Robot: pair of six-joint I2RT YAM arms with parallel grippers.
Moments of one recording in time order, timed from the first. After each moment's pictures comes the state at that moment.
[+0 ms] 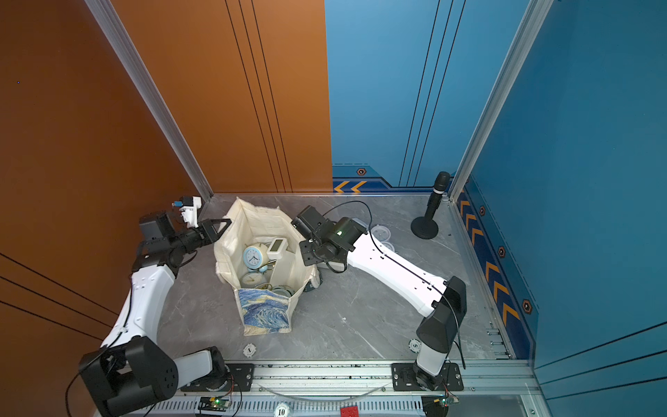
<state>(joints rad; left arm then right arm) 0.33 1.21 1.00 -0.26 0.83 -0.31 0.93 1.72 1.80 -1.08 0.13 0.52</state>
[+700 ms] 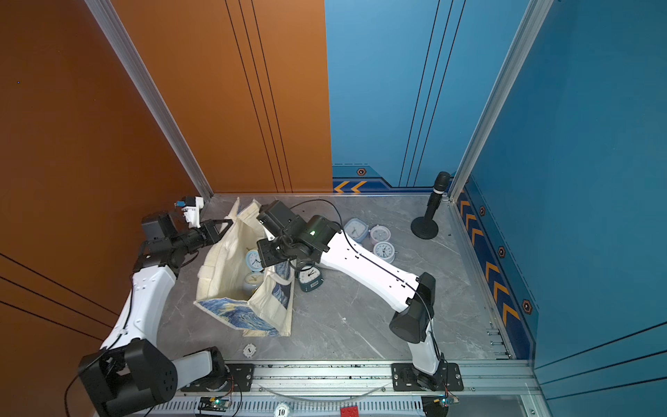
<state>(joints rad) 0.30 1.20 1.00 -0.29 0.79 -0.27 1.05 1.97 2.20 -1.00 -0.13 0.54</state>
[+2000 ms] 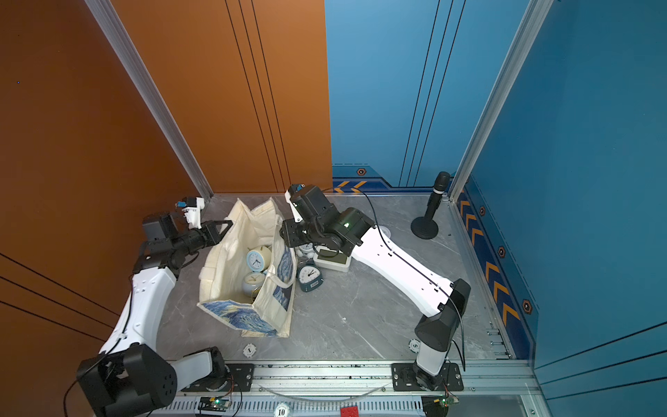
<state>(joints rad) 0.29 1.18 1.00 -0.31 0.74 -0.25 0.89 1.73 1.94 -0.89 -0.03 0.49</state>
